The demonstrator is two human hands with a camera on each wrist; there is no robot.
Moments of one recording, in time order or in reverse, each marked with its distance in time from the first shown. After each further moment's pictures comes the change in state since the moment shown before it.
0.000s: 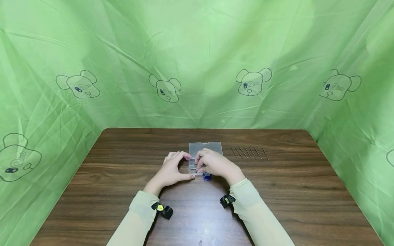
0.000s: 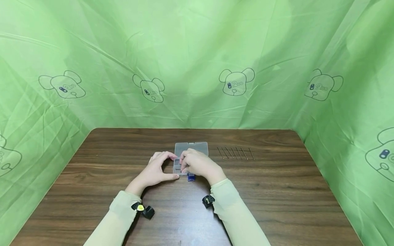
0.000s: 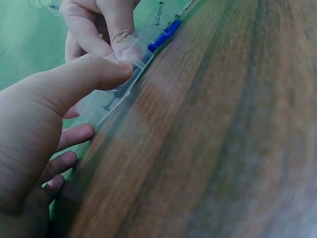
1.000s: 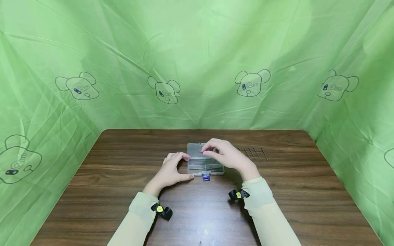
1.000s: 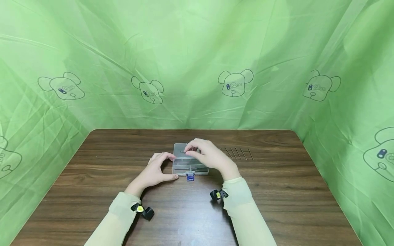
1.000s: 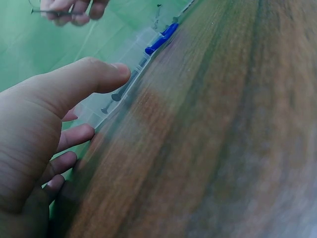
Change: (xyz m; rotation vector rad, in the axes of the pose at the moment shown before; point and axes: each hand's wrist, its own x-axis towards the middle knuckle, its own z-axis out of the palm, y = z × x) left_hand 0.001 0.001 -0.002 0.009 0.009 -0.004; right_hand -0.027 0.014 -0.045 0.391 0.282 0.113
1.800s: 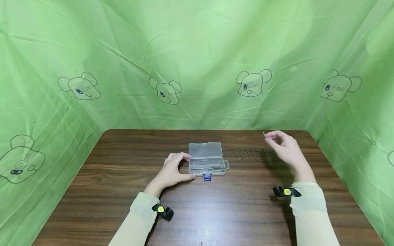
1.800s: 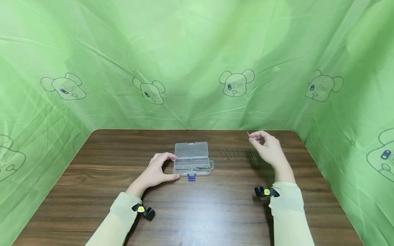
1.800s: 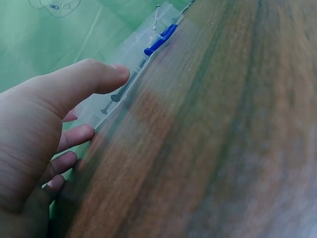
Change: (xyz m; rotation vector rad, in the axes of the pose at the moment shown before) left_hand 0.000 0.000 0.001 0.015 0.015 0.020; right_hand -0.113 0.068 -0.114 -0.141 0.425 0.477
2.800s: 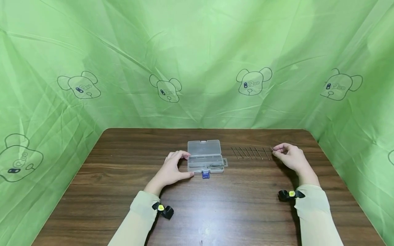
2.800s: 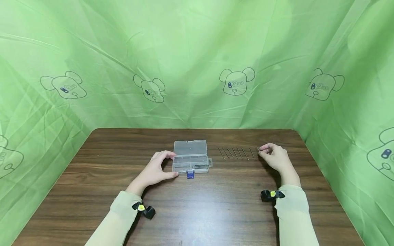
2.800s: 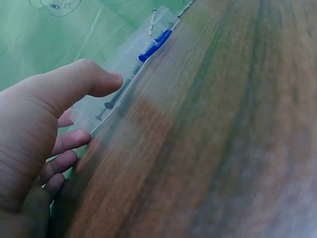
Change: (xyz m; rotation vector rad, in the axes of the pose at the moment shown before) left_hand -0.002 -0.001 0.002 -0.034 0.026 0.009; right_hand -0.016 0.073 -0.001 -0.183 -0.105 0.113
